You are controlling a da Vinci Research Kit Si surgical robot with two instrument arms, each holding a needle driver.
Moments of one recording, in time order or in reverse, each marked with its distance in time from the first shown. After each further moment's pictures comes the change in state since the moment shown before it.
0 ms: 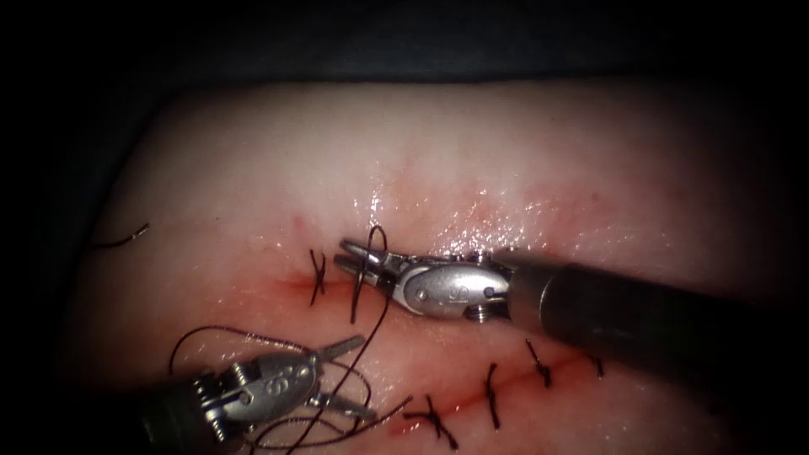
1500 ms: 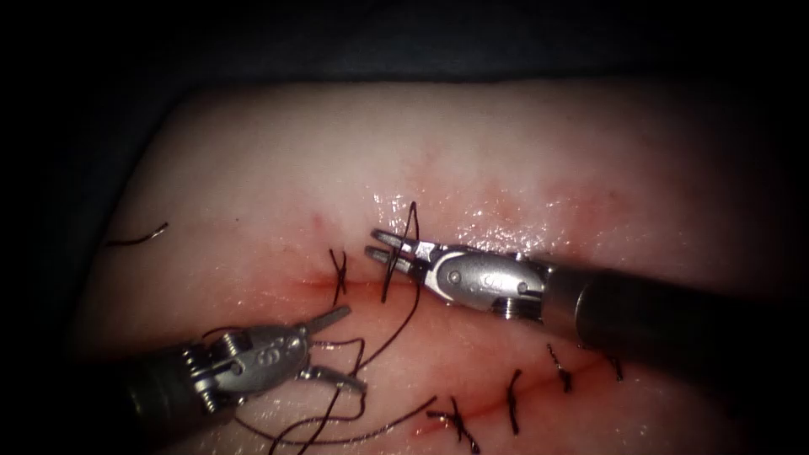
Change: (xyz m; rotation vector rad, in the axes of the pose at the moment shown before) right arm 0.005 0.009 -0.004 -0.149 0.250 0.285; left arm 0.002 -0.002 -0.001 0.077 -0.027 -0.023
